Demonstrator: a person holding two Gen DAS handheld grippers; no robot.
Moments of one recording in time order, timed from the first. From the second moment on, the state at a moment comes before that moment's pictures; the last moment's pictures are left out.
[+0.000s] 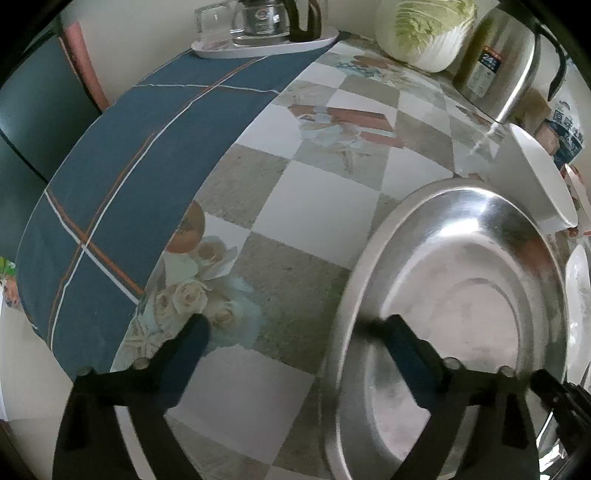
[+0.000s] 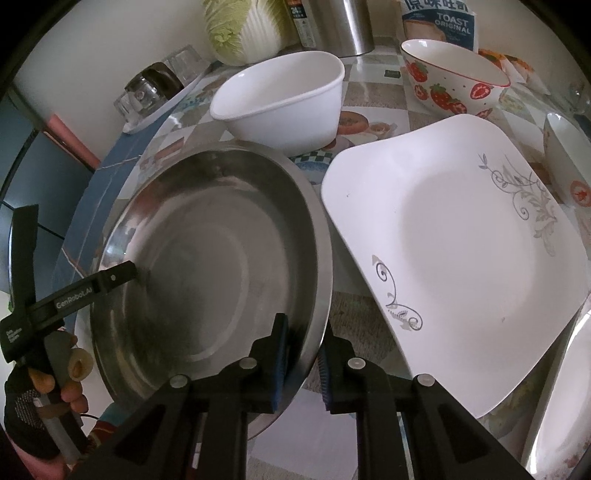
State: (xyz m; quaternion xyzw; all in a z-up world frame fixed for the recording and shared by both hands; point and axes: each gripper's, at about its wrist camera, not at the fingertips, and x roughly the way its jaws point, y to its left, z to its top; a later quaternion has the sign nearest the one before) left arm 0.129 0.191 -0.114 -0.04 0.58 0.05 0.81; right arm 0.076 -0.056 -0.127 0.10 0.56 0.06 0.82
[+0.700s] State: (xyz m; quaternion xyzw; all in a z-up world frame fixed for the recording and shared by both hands) left arm 0.135 0.163 -0.092 -0.02 0.57 0.05 0.82; right arm 0.070 -0.047 -0.113 0.08 0.54 0.09 0.83
